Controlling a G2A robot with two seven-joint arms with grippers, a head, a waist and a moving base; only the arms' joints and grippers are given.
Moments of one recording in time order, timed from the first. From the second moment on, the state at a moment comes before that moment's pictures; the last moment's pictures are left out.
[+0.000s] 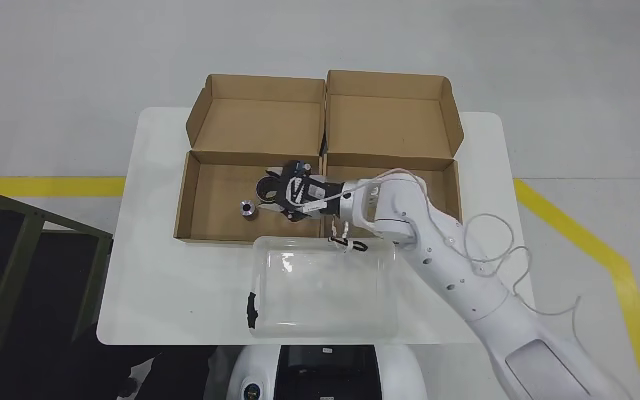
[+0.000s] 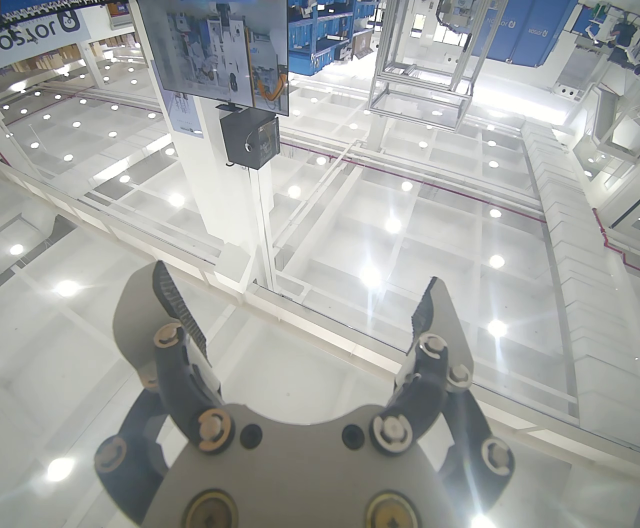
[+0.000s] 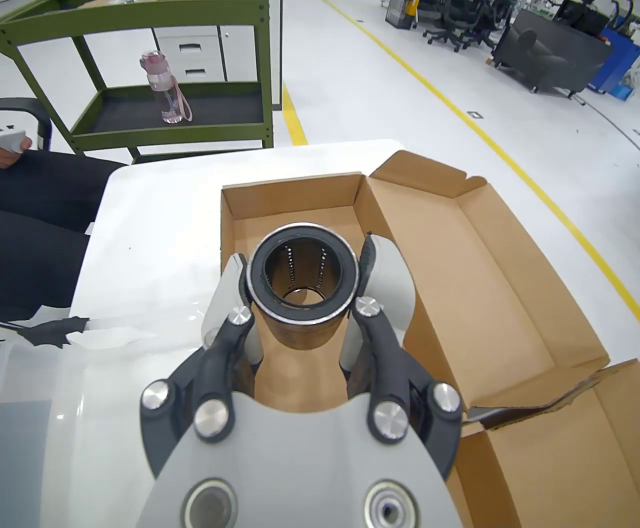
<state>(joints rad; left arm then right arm) -0.42 -0.34 -0.17 -1.17 3.07 0.50 0.07 -0.70 -1.36 0.79 -1.42 -1.11 -0.67 0.31</state>
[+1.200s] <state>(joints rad) -0.42 -0.34 -0.17 -1.17 3.07 0.50 0.07 -0.54 -1.50 0.61 -0.99 -1.05 -0.61 0.37</state>
